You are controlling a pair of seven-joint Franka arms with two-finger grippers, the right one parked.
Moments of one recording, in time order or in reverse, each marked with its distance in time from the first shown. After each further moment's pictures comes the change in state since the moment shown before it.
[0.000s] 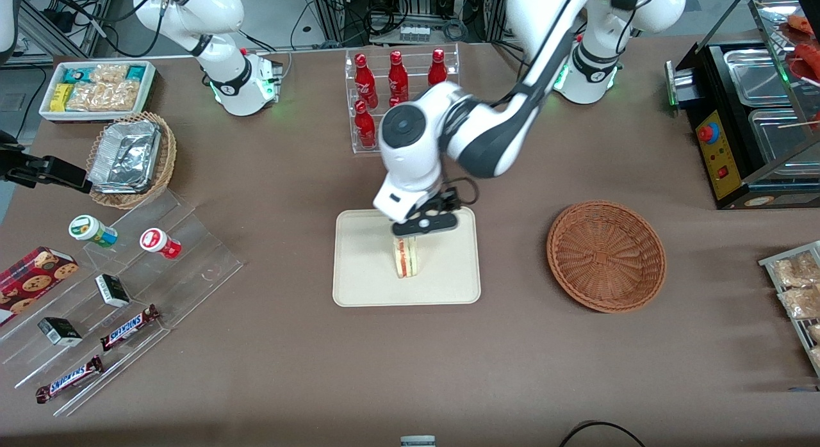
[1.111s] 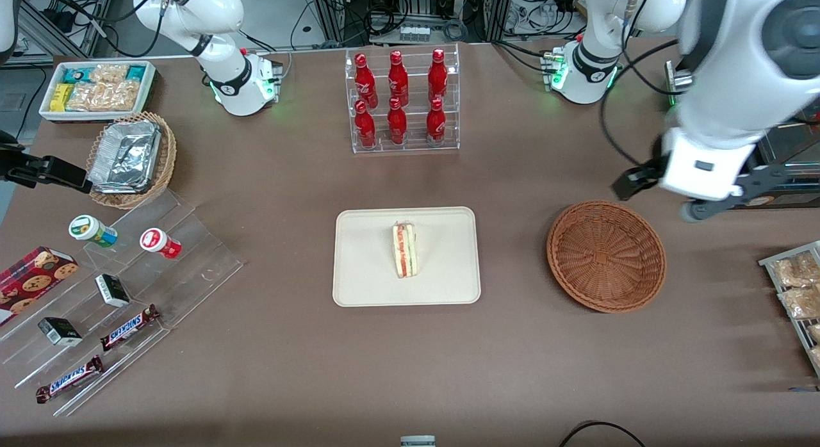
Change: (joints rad) arm 0.012 -0.332 0.555 -0.027 -0.019 -0.406 0.402
